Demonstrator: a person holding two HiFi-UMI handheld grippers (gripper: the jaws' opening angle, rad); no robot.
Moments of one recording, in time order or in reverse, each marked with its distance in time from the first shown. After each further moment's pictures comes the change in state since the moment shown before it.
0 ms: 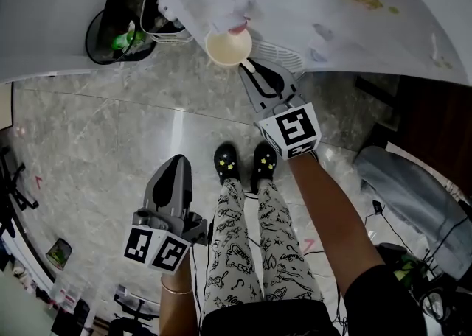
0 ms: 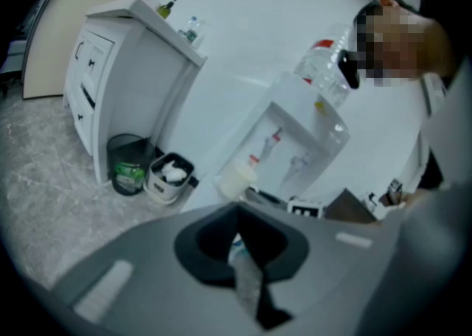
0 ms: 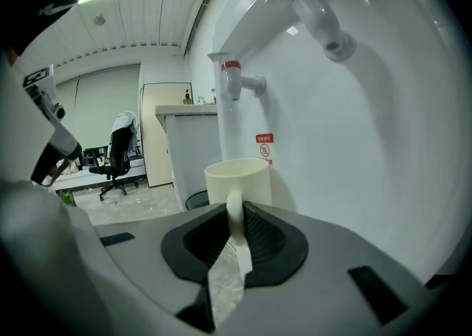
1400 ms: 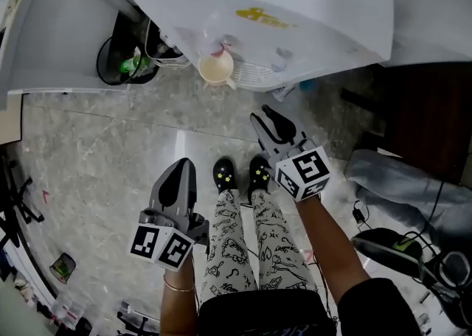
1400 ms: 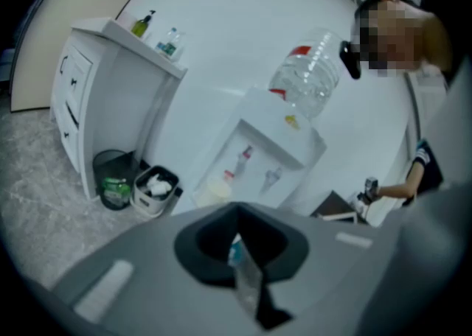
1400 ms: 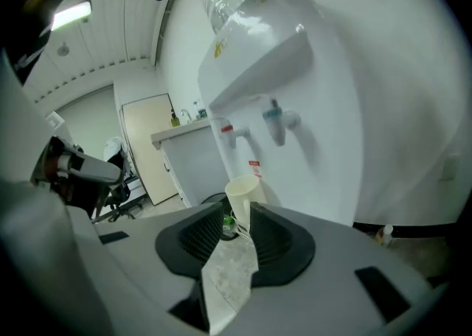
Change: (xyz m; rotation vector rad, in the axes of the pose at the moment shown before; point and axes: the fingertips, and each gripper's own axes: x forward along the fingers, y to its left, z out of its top) left arm -0.019 -0.057 0.036 0.064 -0.048 -0.074; right arm -0.113 0.017 0.041 0.227 0.049 -0.057
